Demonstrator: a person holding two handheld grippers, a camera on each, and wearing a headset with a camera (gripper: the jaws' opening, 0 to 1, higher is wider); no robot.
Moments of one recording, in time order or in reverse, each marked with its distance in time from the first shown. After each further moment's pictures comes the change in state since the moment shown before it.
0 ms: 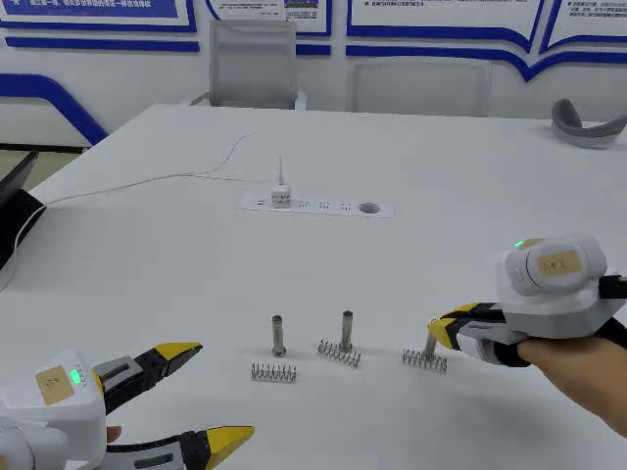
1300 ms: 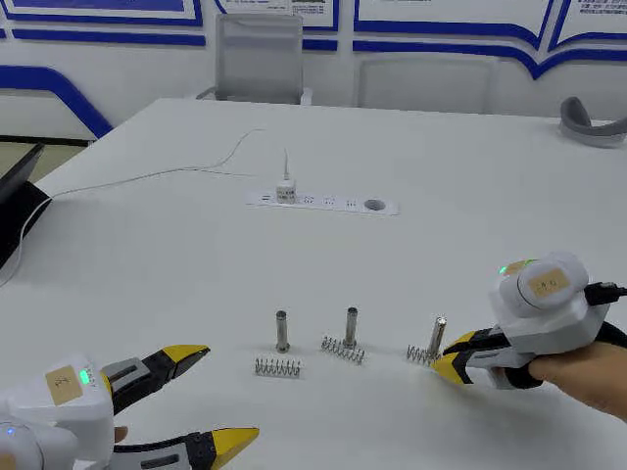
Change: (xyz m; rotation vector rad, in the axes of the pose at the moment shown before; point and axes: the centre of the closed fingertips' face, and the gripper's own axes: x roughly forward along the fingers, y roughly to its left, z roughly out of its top) left arm 0.002 -0.006 -0.005 -0.012 0.009 -0.009; right arm 0.018 0.016 -0.043 -0.122 0.175 0.172
